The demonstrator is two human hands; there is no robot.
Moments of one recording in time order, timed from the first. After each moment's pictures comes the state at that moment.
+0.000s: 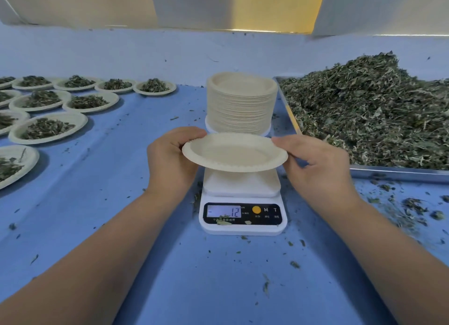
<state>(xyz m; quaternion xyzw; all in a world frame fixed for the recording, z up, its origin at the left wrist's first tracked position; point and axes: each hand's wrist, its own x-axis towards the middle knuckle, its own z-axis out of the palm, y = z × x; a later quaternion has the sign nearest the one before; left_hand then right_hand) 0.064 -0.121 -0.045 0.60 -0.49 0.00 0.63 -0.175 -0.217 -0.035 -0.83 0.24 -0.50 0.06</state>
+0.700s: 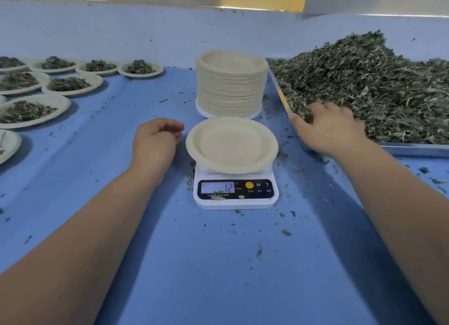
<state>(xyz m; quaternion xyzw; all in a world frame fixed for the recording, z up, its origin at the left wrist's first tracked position) 0.089 -0.126 -0.056 0.69 -0.31 -0.19 0.63 -0.196 -0.277 -0.004 -0.78 0.62 -0.11 0.01</state>
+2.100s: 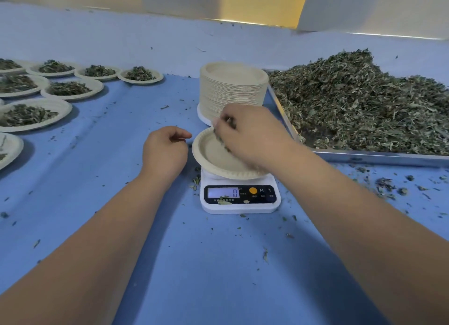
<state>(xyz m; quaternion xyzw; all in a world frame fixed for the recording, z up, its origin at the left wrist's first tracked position) 0.091 -0.132 -0.063 0.71 -0.35 -0.17 0.59 -0.089 -0.181 0.026 -0.89 0.38 -0.24 0.09</state>
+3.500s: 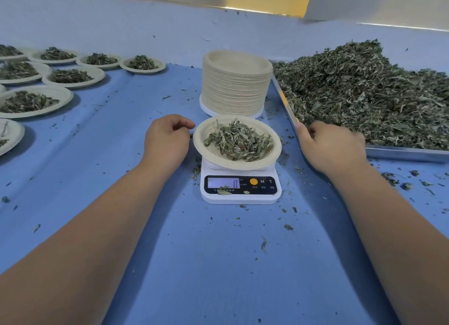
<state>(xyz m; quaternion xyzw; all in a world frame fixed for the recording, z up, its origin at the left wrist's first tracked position) 0.086 -0.129 -0.058 0.71 -0.36 -0.17 0.58 -0.203 -0.245 -0.025 -0.78 0.60 -0.17 -0.10</state>
